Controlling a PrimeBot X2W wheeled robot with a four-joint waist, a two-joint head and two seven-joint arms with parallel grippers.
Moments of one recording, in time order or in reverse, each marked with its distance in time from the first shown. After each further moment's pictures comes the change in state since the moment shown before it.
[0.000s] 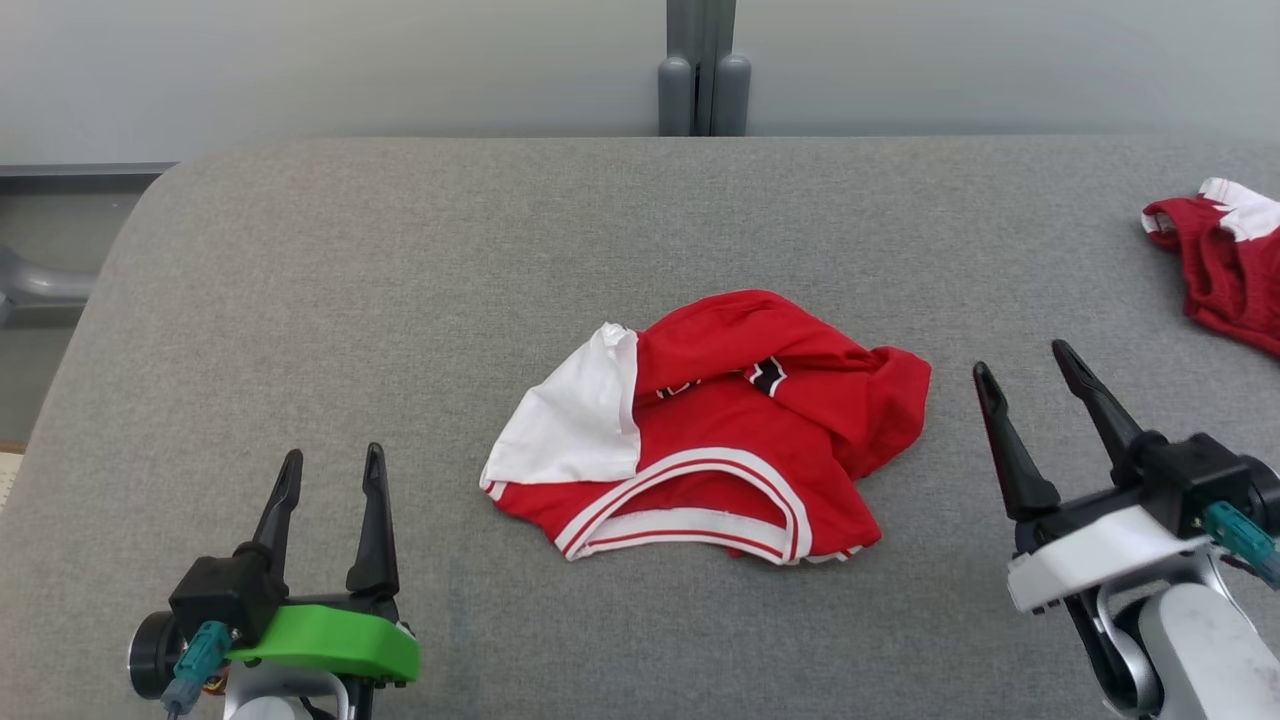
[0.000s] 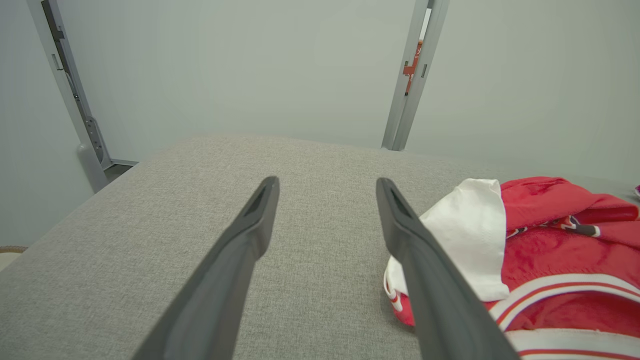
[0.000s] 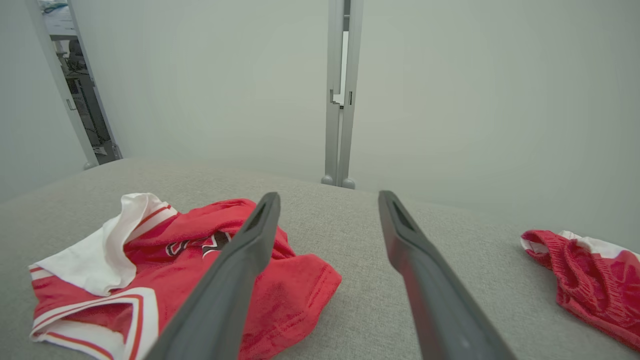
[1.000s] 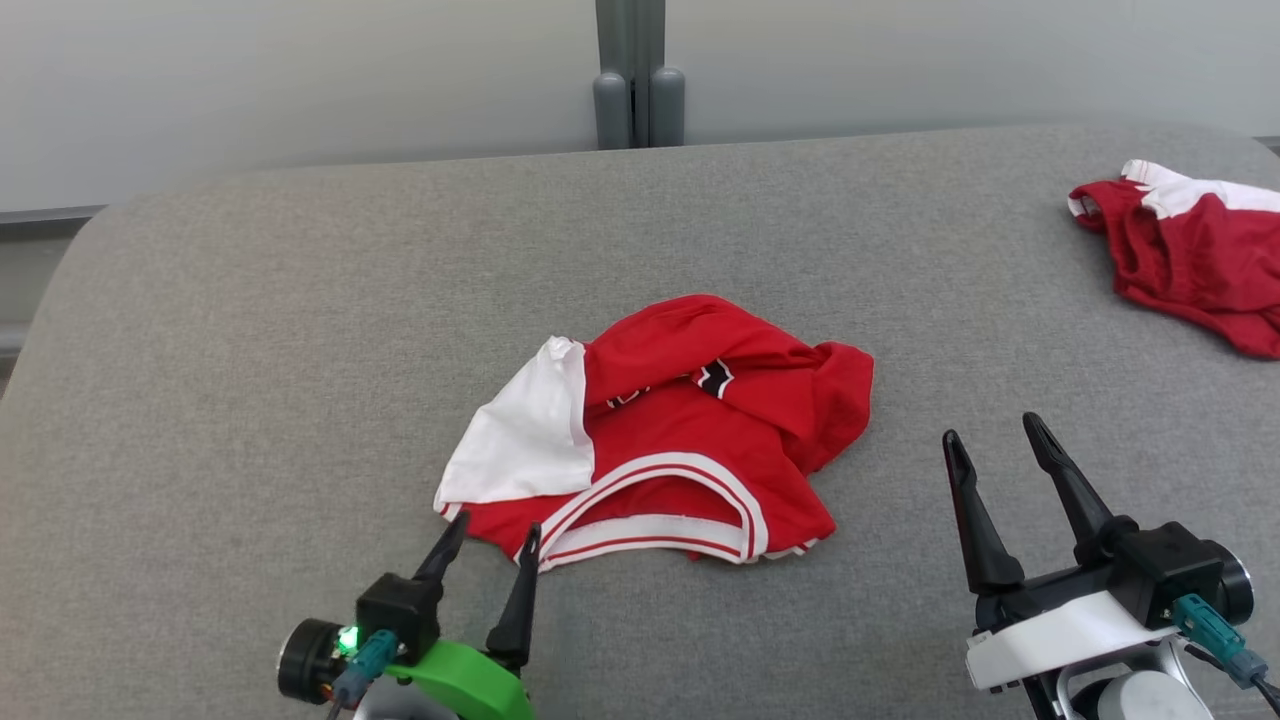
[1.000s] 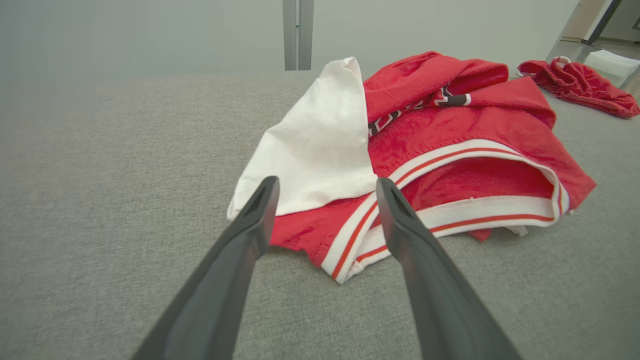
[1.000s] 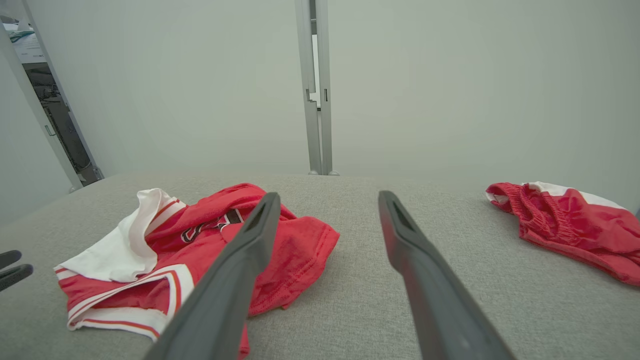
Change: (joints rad) left arm -0.029 0.000 -0.225 0.200 0.050 -0.034 0.000; right arm 0.188 0.150 -0.067 -0.148 -0.086 0.000 0.000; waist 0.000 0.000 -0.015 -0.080
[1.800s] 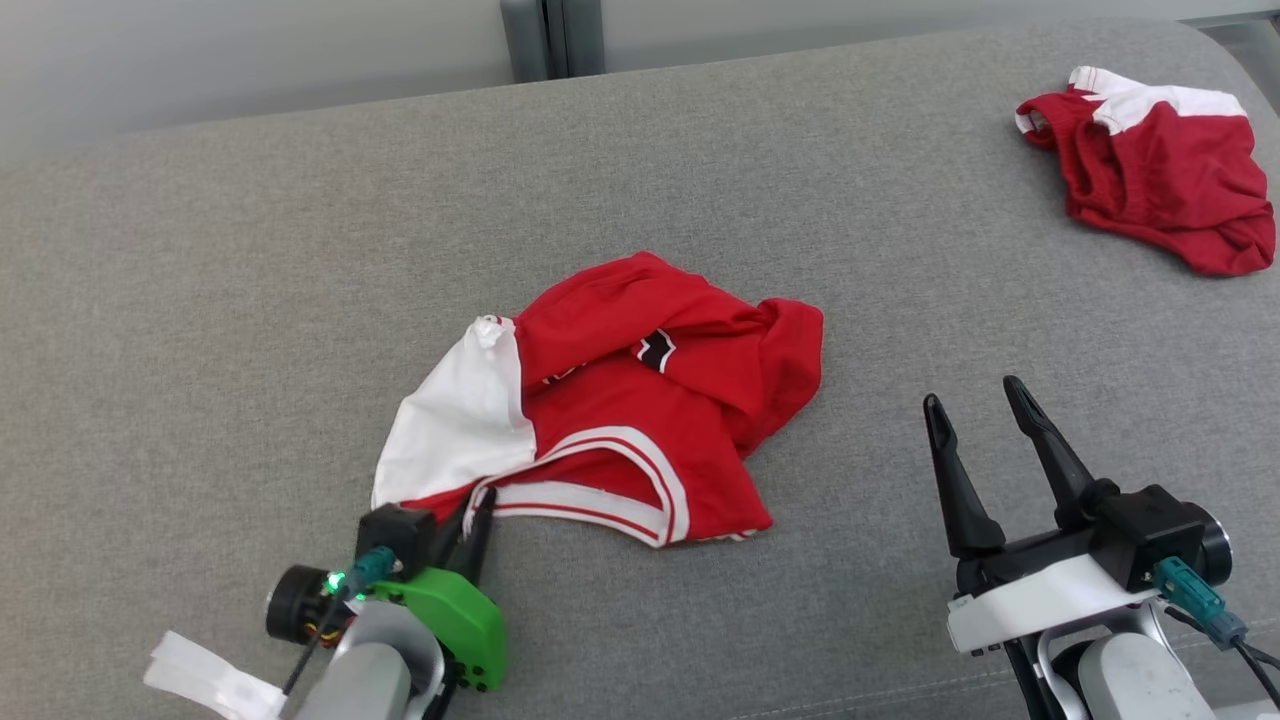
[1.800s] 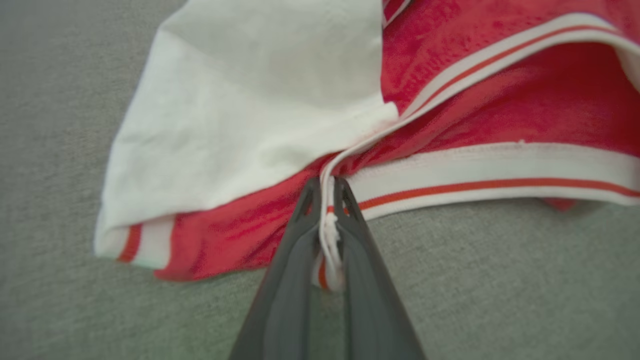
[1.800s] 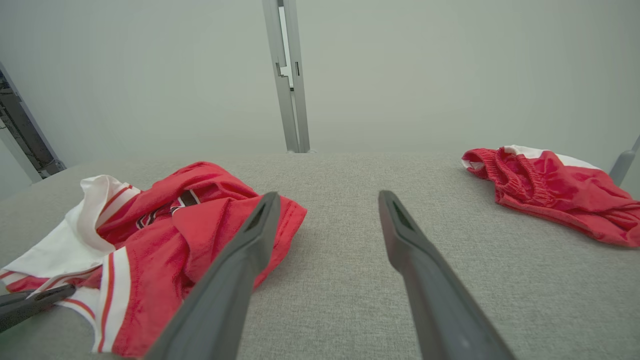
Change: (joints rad) left arm -0.257 0.019 -0.094 0.393 -0.073 -0.004 -0.001; right arm -0.077 0.018 0.021 0.037 -0.003 0.000 0.000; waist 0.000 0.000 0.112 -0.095
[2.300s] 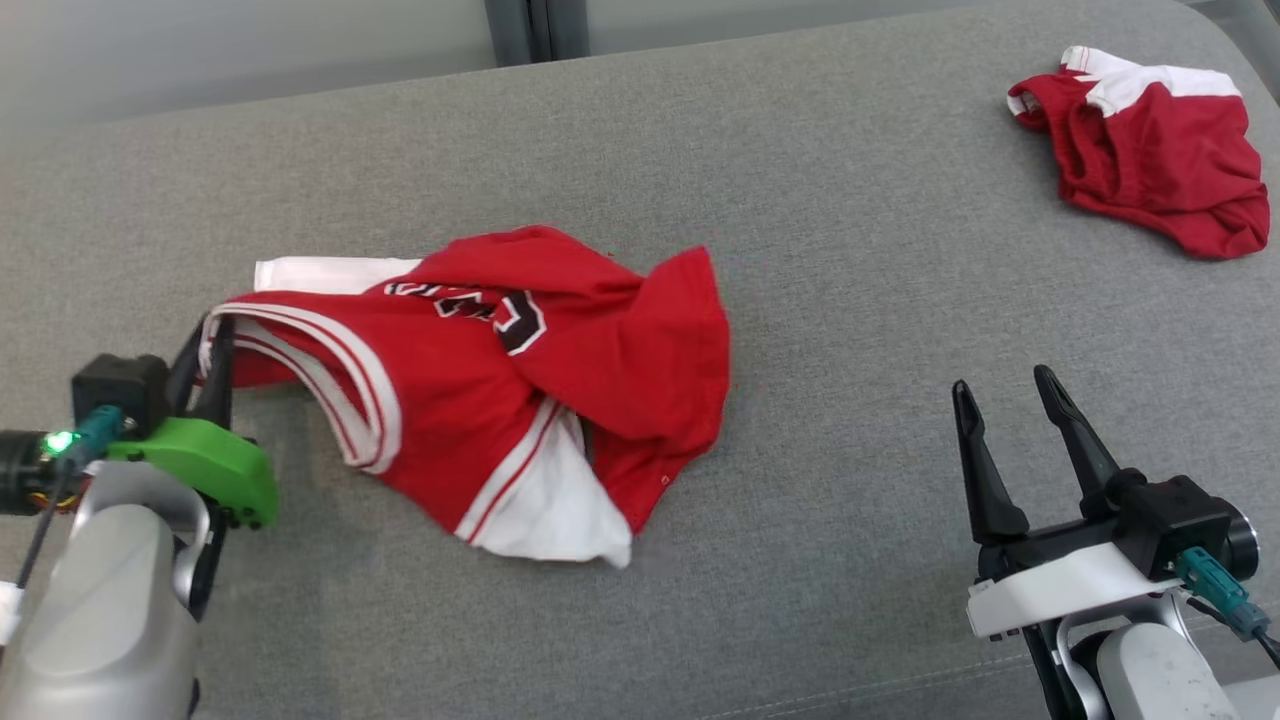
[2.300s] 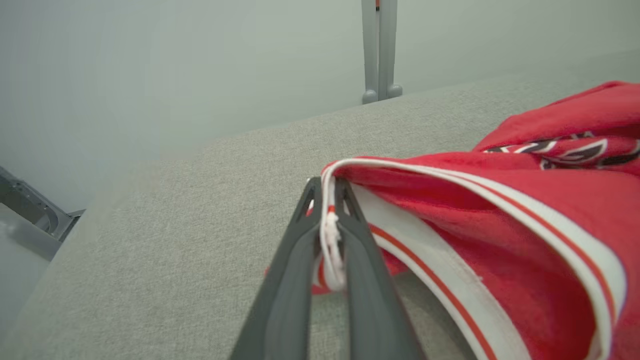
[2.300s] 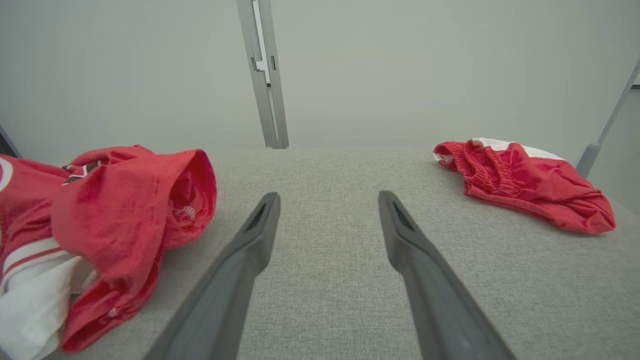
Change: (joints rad) left arm -0.184 0.237 0.173 -0.066 0.009 0.004 0.001; right arm -0.008 -0.004 -0.040 0.004 -0.001 0.000 0.000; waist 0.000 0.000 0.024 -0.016
